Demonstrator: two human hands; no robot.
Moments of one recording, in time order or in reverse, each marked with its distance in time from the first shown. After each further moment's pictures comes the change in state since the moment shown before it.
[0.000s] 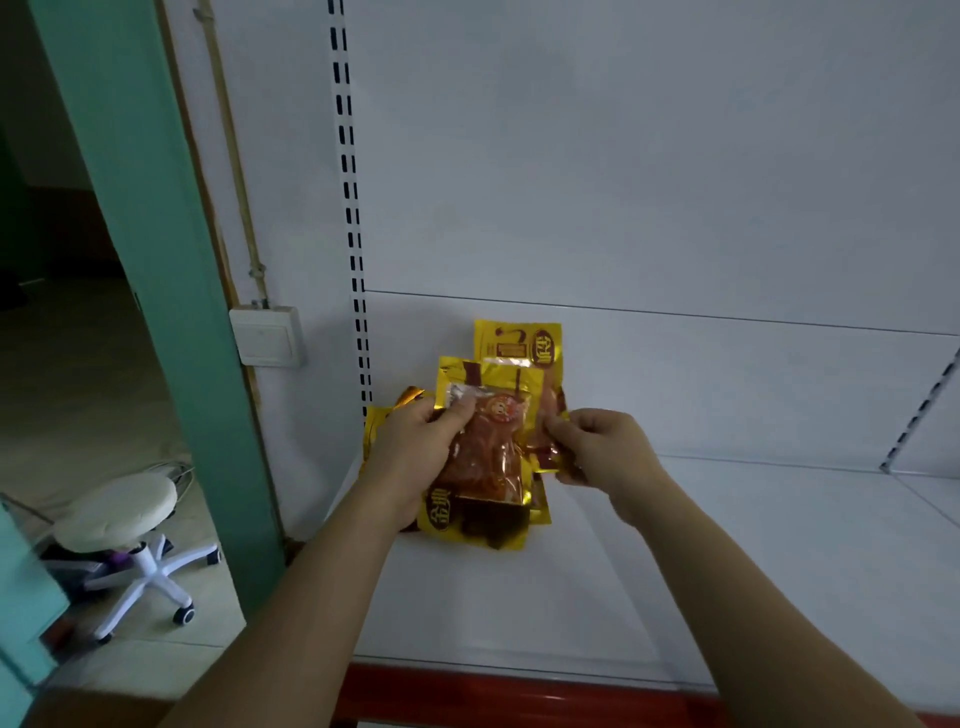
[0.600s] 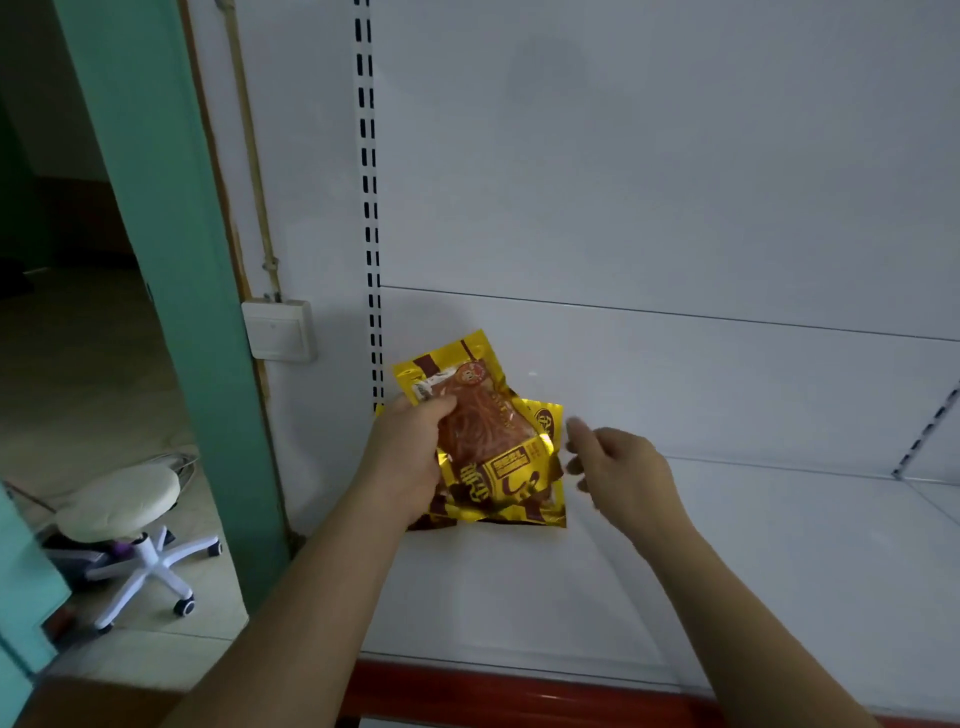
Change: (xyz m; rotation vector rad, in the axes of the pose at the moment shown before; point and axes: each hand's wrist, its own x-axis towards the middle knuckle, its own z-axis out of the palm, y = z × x) left_hand 0.011 0.000 -0.008 -0.396 0.124 -0.115; right_hand -0.022 0.010 0.009 -0.381 0.157 -0.121
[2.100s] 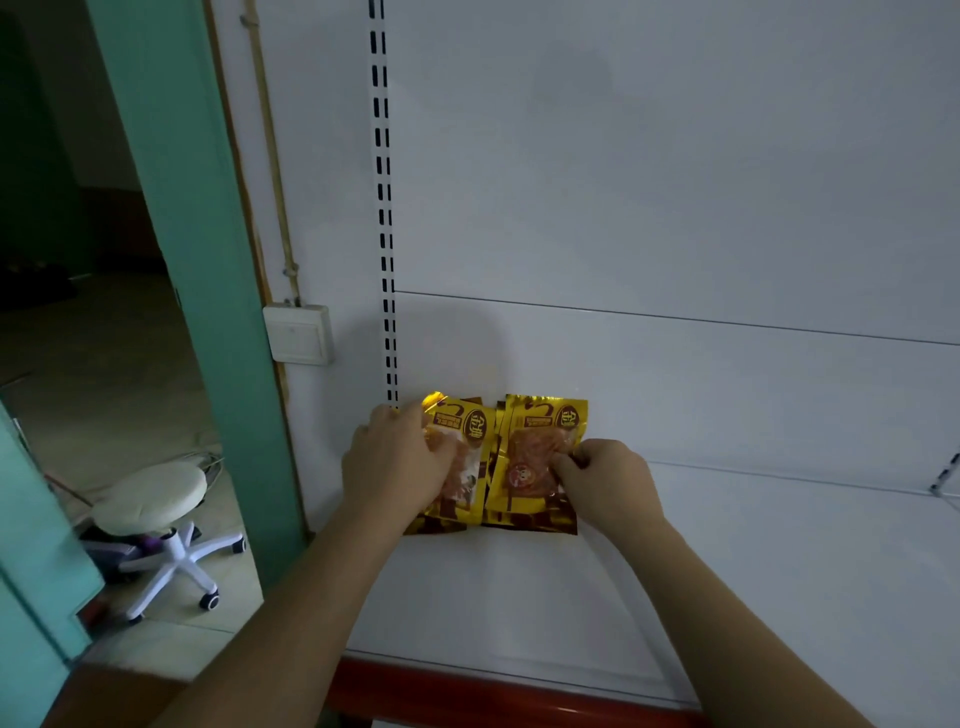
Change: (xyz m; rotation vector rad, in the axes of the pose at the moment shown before) left_hand 0.005 -0.013 -0.032 1.439 0.189 0.378; right_hand 0.023 0.009 0.027 -0.292 -0.062 -0.022
